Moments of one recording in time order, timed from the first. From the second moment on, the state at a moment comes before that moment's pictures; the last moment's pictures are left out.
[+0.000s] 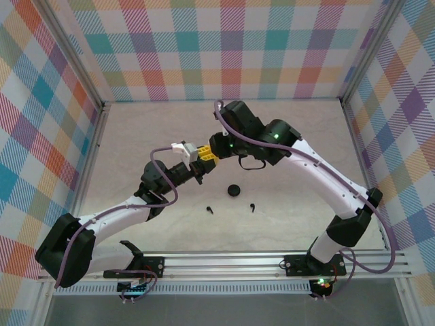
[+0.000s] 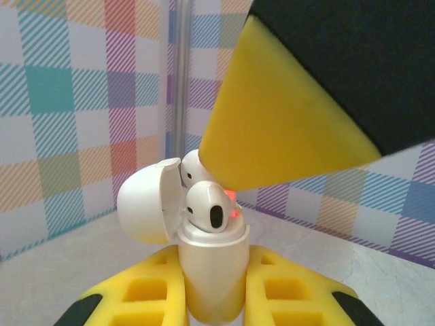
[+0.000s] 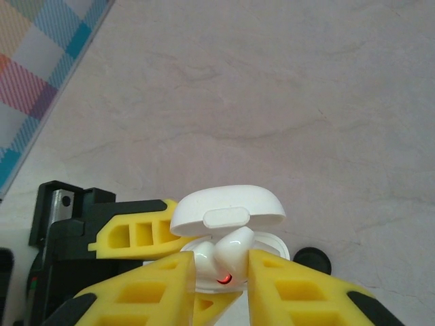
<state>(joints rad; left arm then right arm) -0.63 1.22 0.54 0.87 0.38 -0.13 0.93 1.61 1.92 -1.09 0.13 0.49</state>
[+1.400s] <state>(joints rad) -0.63 1.19 0.54 0.86 0.49 -0.13 0.87 1.46 1.84 -1.05 -0.02 0.51</state>
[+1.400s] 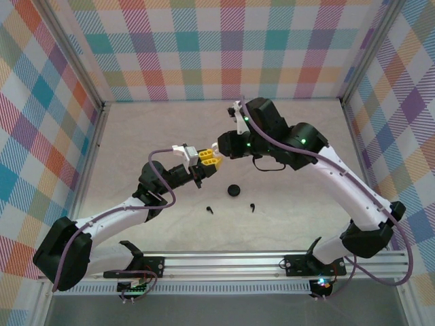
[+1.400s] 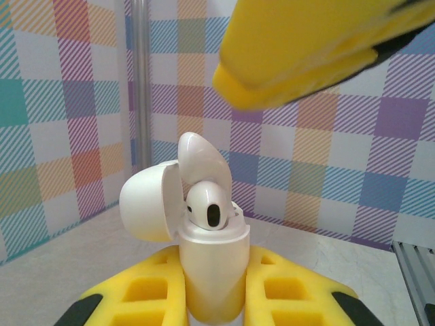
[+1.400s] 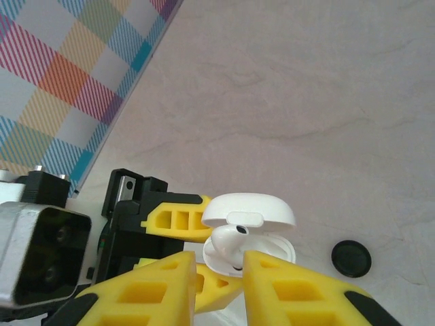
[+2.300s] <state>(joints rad) -0.63 1.19 0.57 0.75 0.52 -0.08 0.87 1.65 2.06 -1.28 0.03 0.42</state>
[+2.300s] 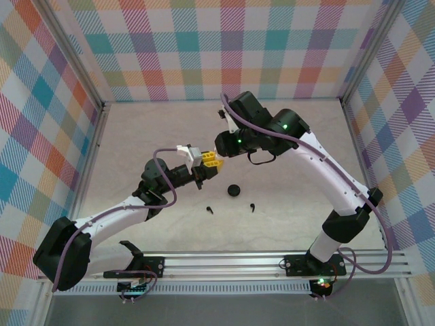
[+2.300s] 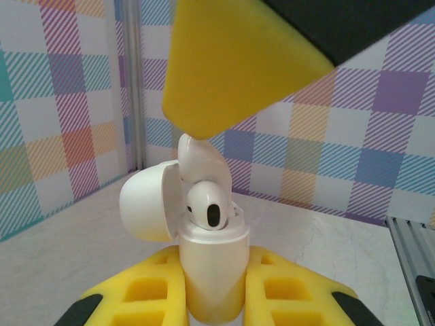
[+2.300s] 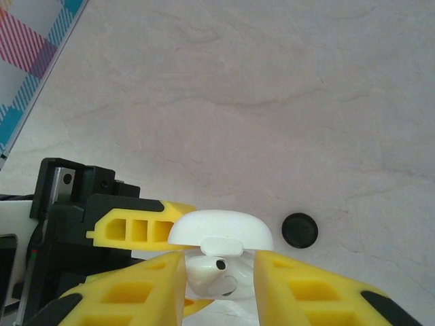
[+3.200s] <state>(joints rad) -0.63 1.19 0.57 0.73 0.53 -0.08 0.85 1.64 2.00 -1.26 0.00 0.45</state>
